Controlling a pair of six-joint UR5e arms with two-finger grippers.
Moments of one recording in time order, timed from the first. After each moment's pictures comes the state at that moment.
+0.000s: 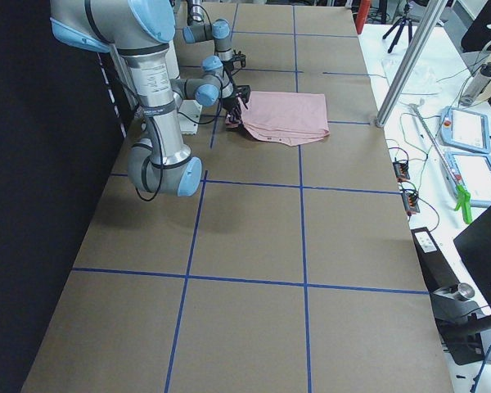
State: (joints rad) left arm -0.21 -1.83 -1.93 -1.90 -1.60 -1.57; right arm 0.21 -1.10 1.91 -1.58 1.35 1.51
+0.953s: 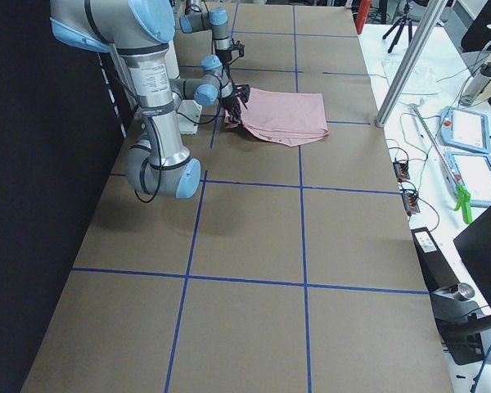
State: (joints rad) left arm -0.22 -1.84 -2.13 -1.76 -1.63 -1.53; right arm 0.21 -1.15 1.98 -1.58 1.35 1.51
